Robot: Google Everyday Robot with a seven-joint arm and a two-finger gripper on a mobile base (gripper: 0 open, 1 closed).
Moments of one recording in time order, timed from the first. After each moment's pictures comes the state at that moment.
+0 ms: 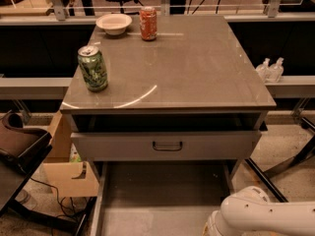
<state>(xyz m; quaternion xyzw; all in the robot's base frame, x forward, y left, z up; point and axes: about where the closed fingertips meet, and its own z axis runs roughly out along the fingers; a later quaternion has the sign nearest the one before) 0.321 -0.172 0.416 -0.72 0.69 0.11 0.06</state>
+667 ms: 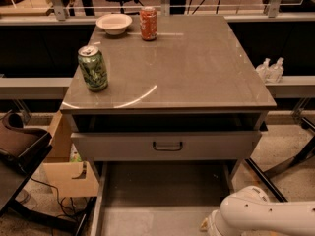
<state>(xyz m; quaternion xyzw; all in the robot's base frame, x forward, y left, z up) 0.320 -0.172 0.415 -0.72 0.69 0.11 0.06</state>
